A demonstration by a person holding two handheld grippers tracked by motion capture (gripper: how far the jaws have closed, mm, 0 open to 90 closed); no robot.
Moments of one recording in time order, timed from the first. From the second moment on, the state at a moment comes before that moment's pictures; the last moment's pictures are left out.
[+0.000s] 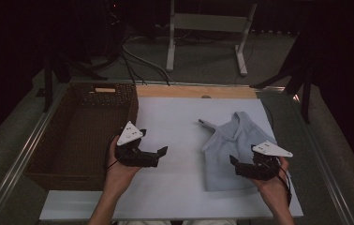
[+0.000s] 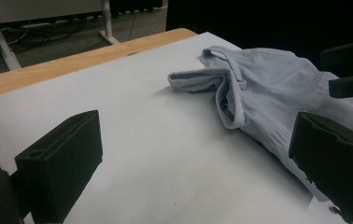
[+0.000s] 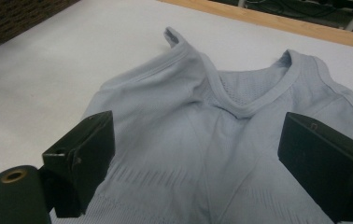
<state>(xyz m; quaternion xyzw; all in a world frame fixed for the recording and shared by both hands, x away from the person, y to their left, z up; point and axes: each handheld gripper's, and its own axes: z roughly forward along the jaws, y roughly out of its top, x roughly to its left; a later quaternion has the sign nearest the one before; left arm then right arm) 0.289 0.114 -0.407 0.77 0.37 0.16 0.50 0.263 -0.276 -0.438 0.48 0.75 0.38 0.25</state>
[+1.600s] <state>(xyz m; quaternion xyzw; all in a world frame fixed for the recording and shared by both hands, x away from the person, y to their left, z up) 0.306 0.032 -0.426 0.78 0.34 0.15 0.50 0.255 -0.285 -0.436 0.47 0.73 0.42 0.26</state>
